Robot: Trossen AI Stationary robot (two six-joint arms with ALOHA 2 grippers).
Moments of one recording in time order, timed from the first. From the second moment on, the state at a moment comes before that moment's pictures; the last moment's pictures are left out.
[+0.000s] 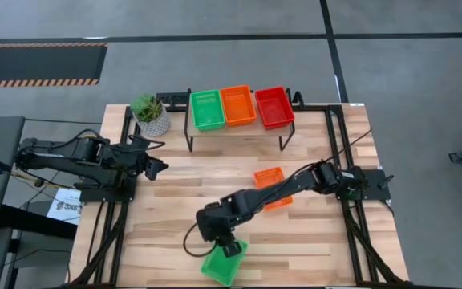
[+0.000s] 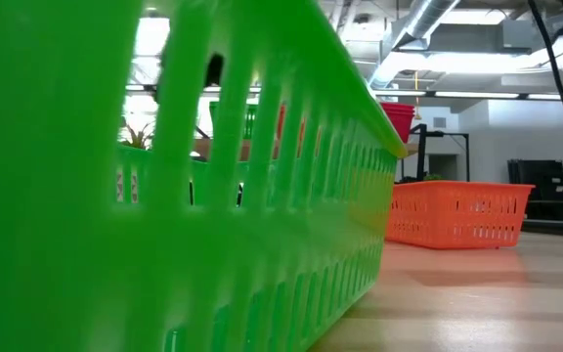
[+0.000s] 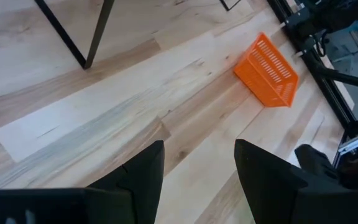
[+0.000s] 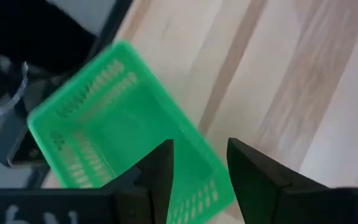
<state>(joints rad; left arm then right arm) -0.12 0.64 0.80 -0.91 -0.28 -1.06 0.31 2.32 2.12 -0.83 -0.24 -0.03</state>
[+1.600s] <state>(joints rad) -0.12 0.64 0.80 -0.96 -0.29 -1.06 0.30 2.40 2.12 -0.95 -0.23 -0.19</state>
